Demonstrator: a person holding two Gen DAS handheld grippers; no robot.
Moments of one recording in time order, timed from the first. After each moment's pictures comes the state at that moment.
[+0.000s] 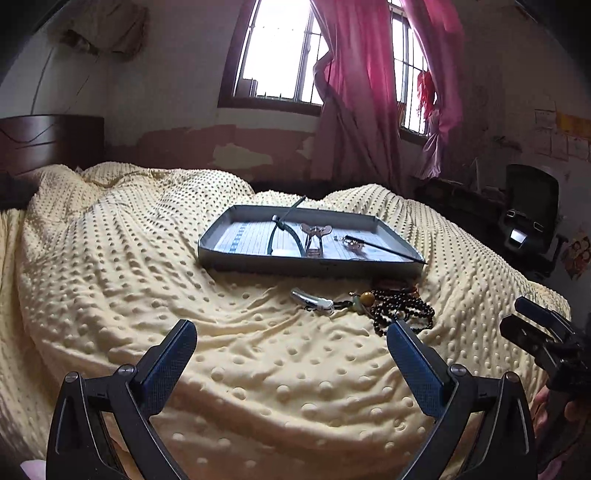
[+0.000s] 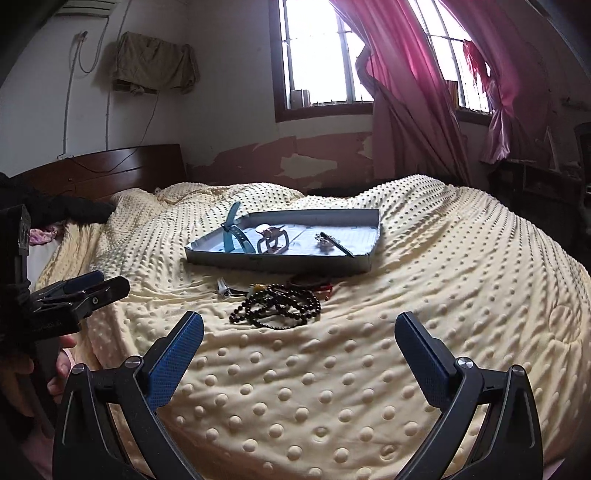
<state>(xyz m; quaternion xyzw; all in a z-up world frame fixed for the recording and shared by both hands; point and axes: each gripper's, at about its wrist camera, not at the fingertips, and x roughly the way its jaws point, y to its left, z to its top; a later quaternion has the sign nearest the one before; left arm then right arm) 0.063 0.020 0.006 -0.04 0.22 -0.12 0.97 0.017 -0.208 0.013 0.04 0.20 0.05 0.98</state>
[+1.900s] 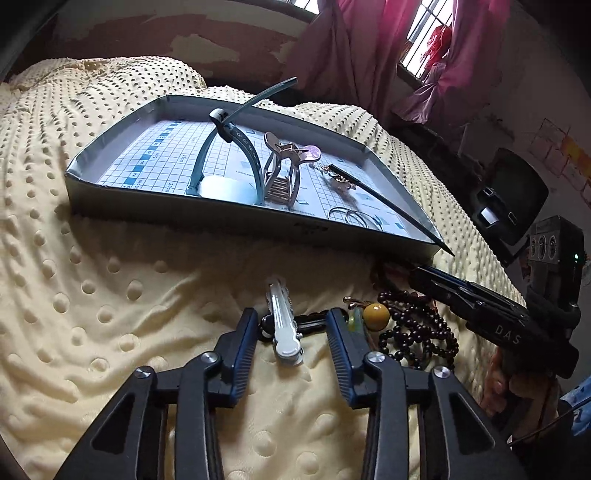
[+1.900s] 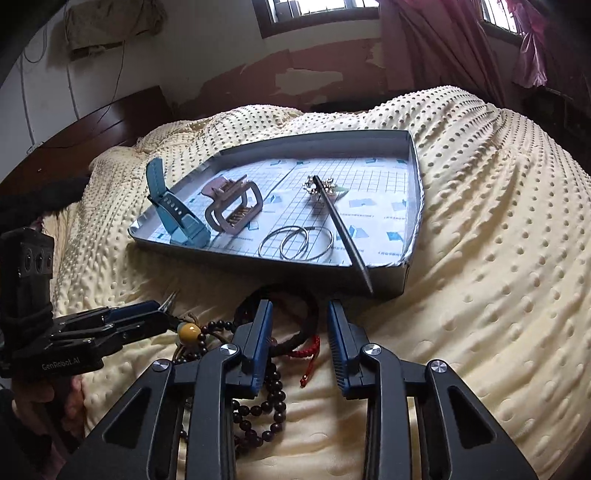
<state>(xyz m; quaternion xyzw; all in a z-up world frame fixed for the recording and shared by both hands) 0.213 -0.022 -0.040 -0.11 0.40 -0.23 0.88 0.198 -0.214 -0.023 0.07 0.37 0.09 0.92</state>
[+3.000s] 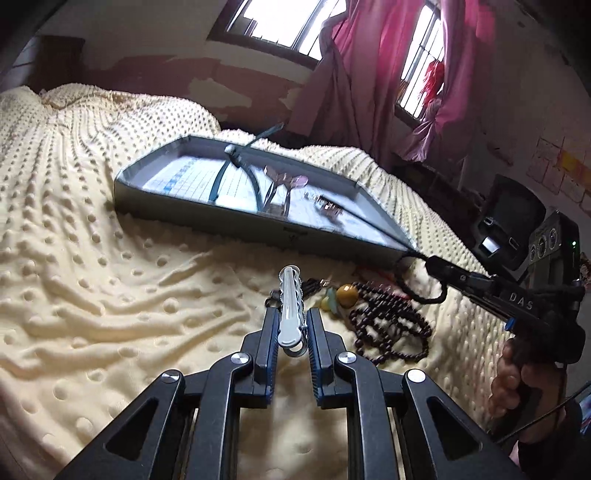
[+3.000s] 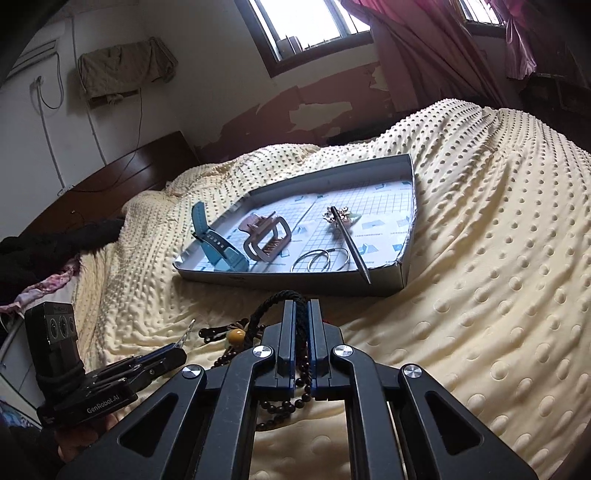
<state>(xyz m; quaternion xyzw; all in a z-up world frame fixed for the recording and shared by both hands) 0.149 -0.015 -0.030 -0.13 0.31 -0.20 0.92 0.160 -0.236 -0.006 0.15 0.30 0.14 0.93</state>
